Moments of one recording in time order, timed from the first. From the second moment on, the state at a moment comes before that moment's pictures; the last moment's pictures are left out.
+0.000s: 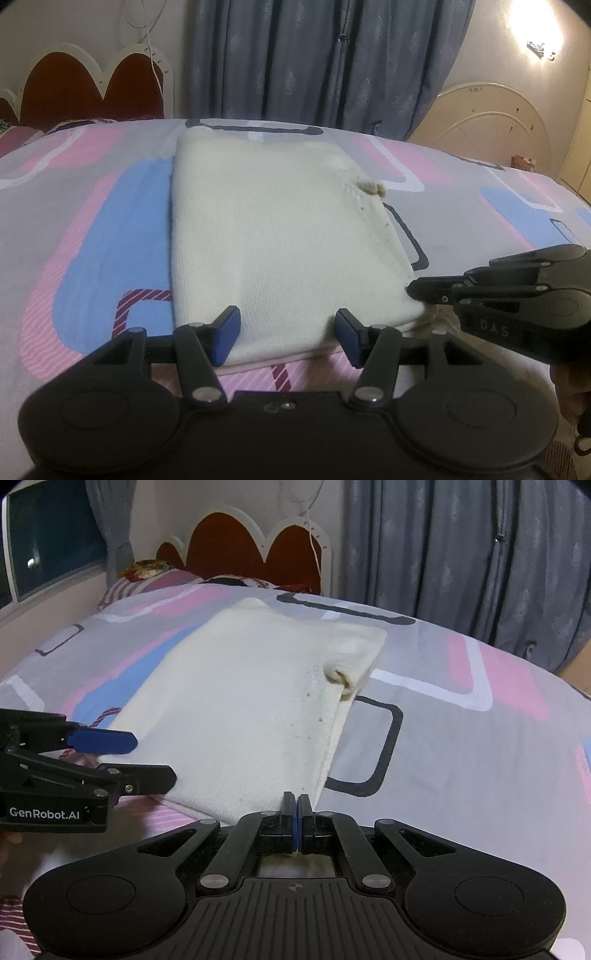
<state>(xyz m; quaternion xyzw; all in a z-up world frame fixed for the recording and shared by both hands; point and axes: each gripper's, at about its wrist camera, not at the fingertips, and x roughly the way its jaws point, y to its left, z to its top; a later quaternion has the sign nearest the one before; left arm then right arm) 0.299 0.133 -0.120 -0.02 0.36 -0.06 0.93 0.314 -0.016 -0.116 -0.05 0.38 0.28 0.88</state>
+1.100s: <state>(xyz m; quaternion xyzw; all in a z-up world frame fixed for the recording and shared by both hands) 0.069 0.080 -0.002 0.01 0.26 0.03 0.97 0.114 -0.126 0.001 0.01 0.30 0.25 0.92</state>
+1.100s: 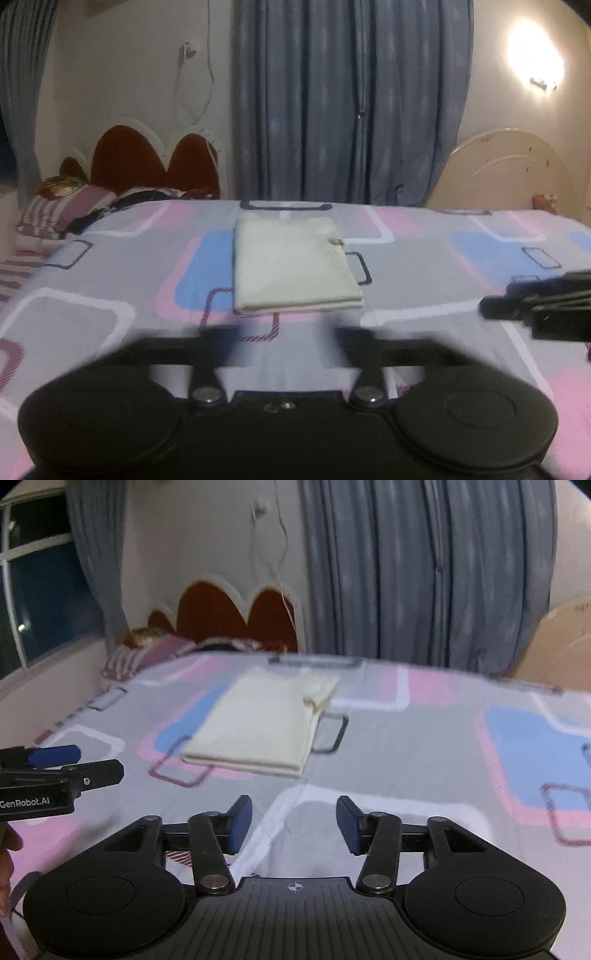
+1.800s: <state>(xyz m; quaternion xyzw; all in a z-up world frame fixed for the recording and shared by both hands) -0.048 0.044 0.064 0.00 0.17 0.04 0.98 -0.030 -0.139 0.087 0.00 0.19 0.18 0.96</state>
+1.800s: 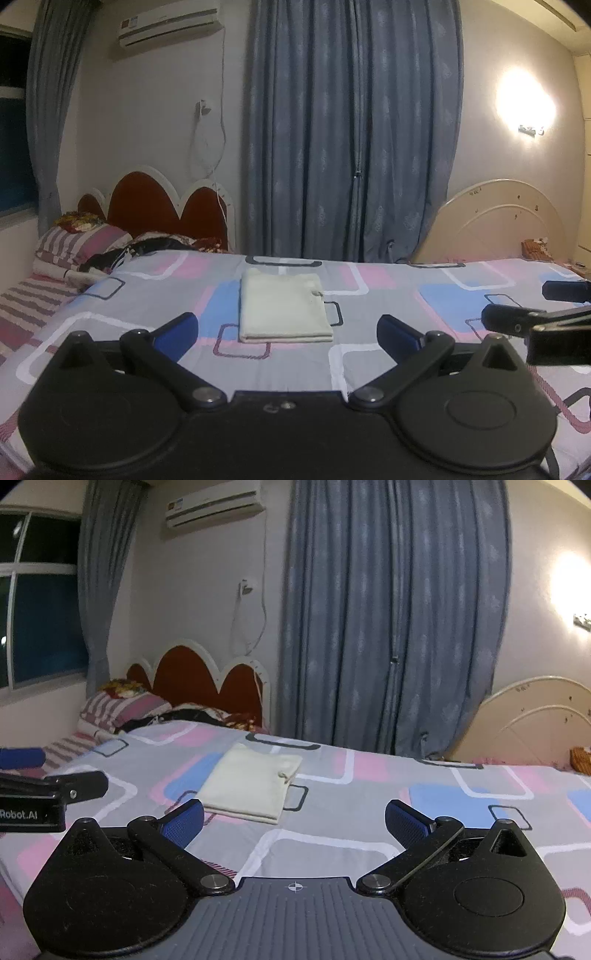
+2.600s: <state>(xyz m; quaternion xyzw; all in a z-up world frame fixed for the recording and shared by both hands) -0.075 0.049 0.064 0.01 0.17 0.04 0.98 -0.061 -0.138 0.093 0.00 0.19 0.19 0.96</state>
